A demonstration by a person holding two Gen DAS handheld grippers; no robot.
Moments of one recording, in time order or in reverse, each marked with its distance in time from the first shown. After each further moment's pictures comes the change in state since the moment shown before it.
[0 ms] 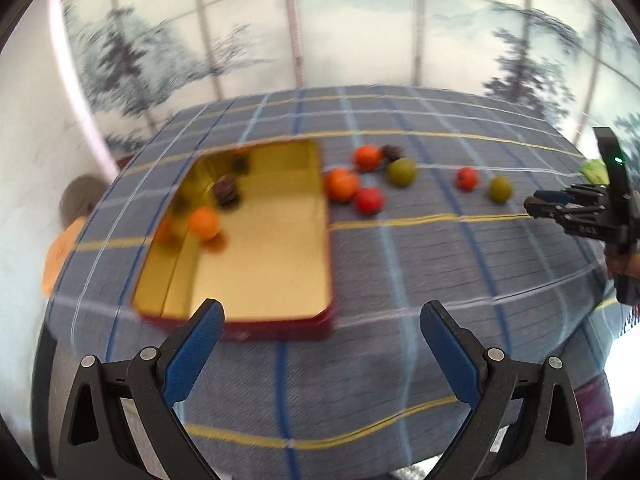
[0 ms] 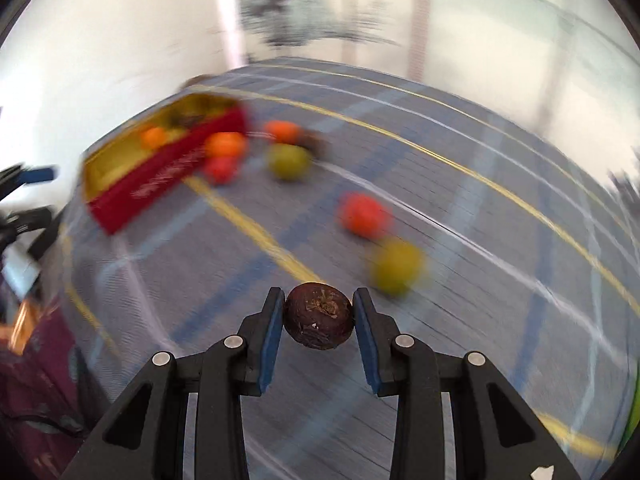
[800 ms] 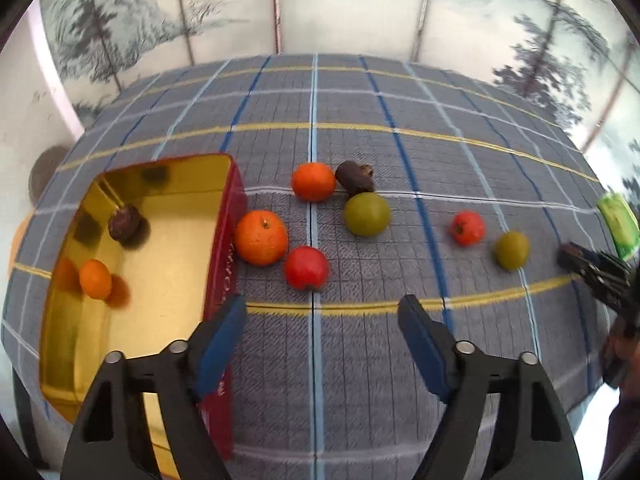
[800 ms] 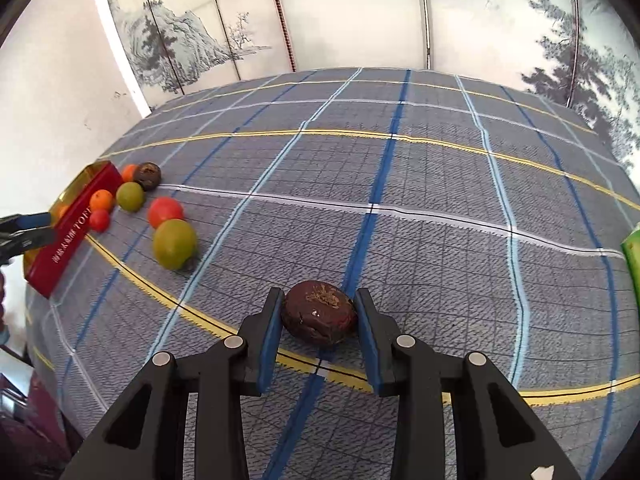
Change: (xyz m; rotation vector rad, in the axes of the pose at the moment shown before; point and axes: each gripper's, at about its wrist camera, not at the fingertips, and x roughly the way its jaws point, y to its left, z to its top) left arm 0.117 -0.046 0.090 -0.105 0.179 -0.058; right arm 0.005 -0.110 -0.031 0.272 -0.036 -0.022
